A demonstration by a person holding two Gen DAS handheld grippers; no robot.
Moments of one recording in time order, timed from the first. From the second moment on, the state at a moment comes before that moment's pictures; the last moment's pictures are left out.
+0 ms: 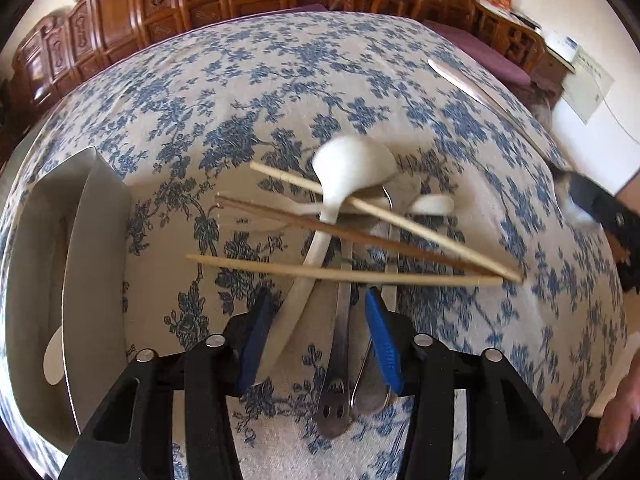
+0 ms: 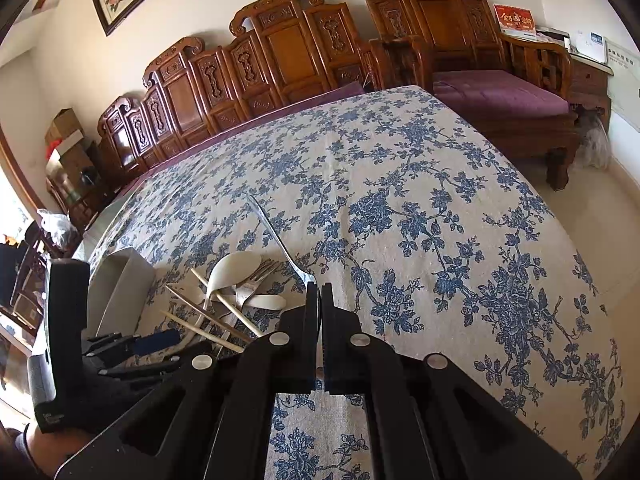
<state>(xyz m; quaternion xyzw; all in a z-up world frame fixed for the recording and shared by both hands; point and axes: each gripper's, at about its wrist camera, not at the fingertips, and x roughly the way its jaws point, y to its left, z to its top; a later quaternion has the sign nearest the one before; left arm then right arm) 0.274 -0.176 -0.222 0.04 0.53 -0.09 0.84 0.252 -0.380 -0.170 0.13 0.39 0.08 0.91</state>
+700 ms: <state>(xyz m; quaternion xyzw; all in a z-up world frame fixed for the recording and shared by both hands) 0.294 -0.180 -0.213 0.20 0.52 -0.25 0.79 0.253 -0.381 -0.175 0.14 0.40 0.08 0.90</state>
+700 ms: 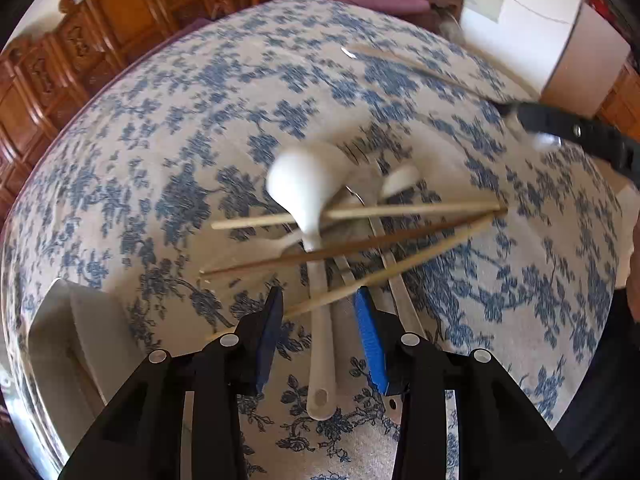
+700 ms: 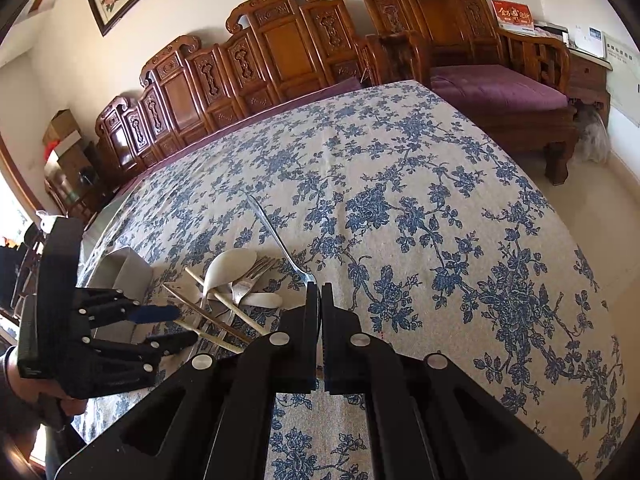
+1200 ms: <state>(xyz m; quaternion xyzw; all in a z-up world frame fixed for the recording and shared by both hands) 0.279 -0.188 -0.214 0.26 0.52 -0.27 0.77 0.254 -0.379 -0.177 0.13 0.40 0.08 0.90</state>
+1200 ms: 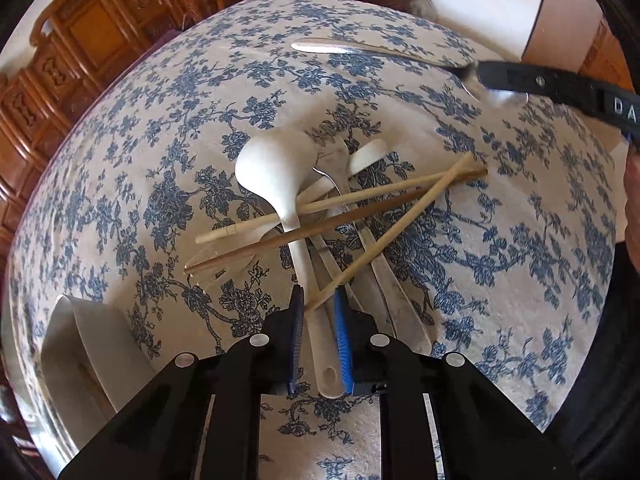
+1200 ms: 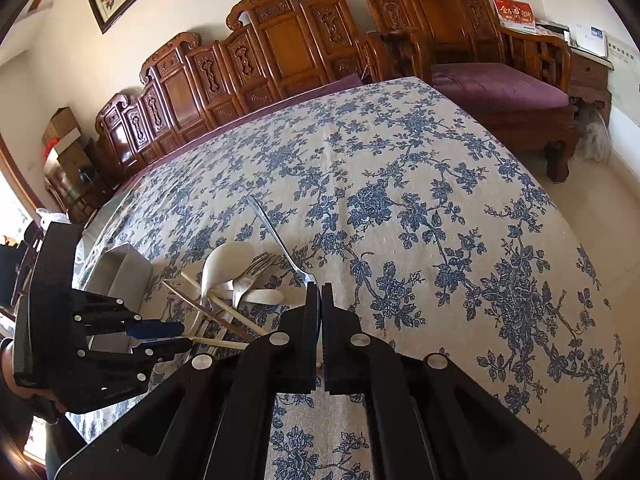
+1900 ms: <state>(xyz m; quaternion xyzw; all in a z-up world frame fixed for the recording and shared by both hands) 0.268 -0.191 -0.209 0.28 0.49 -0.29 0.77 0.254 -0.377 -0.177 0.13 0.40 0.08 0.90</state>
